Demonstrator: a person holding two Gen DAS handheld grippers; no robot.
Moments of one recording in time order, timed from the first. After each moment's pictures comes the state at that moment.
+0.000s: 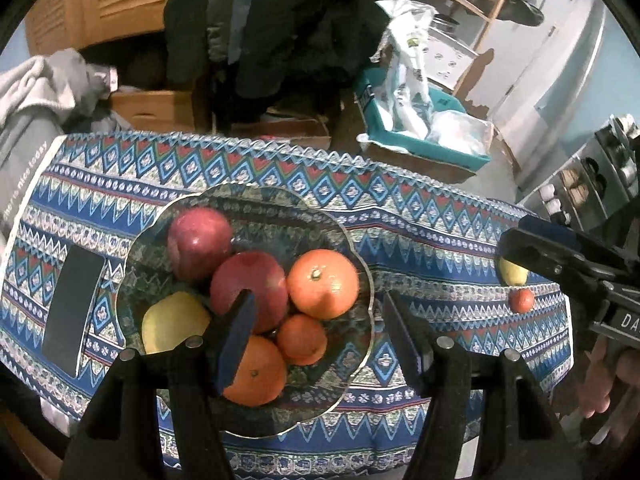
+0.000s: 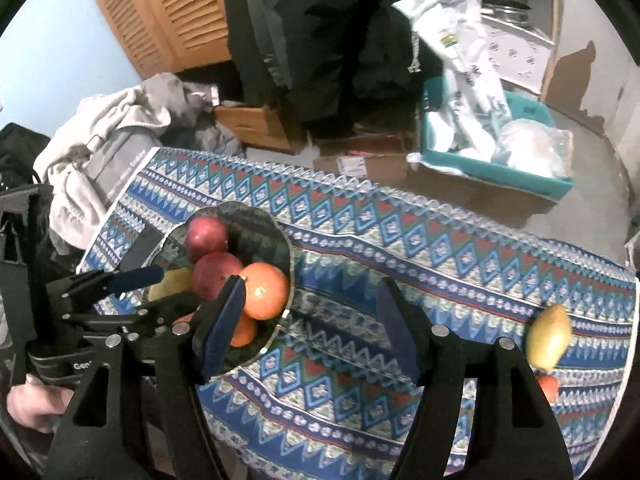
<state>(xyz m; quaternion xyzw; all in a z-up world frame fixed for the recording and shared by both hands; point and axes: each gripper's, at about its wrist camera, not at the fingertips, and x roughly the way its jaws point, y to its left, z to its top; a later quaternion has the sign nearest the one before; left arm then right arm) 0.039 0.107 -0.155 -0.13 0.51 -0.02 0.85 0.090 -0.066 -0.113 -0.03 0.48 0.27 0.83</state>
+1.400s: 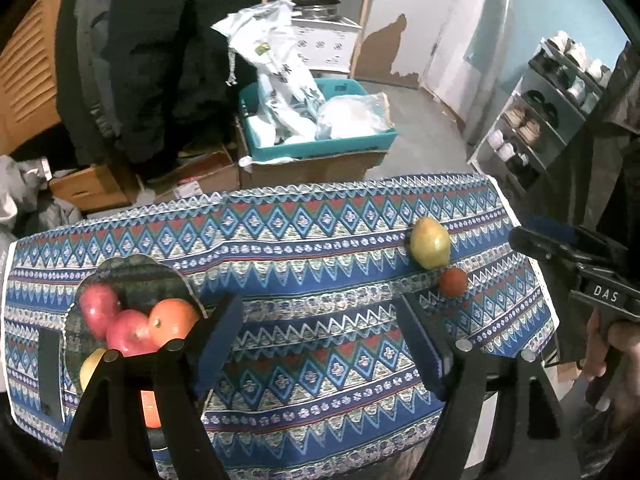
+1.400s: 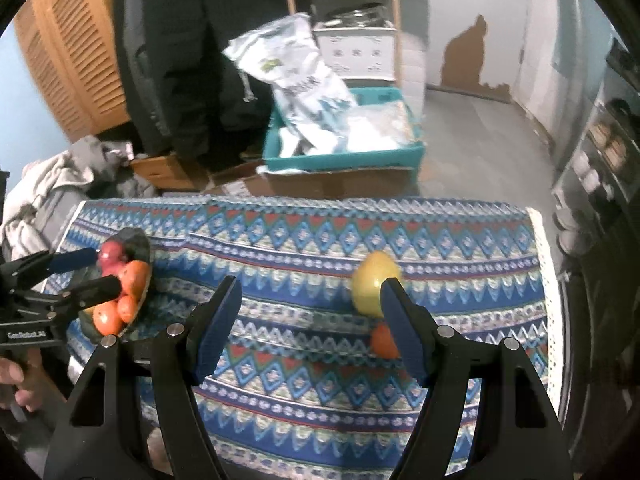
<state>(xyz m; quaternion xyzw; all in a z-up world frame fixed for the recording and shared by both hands) 0.057 -0.052 -0.107 -0.02 0.49 -0.12 0.86 0.065 -0.276 -0.100 0.02 0.46 0.13 0.88</state>
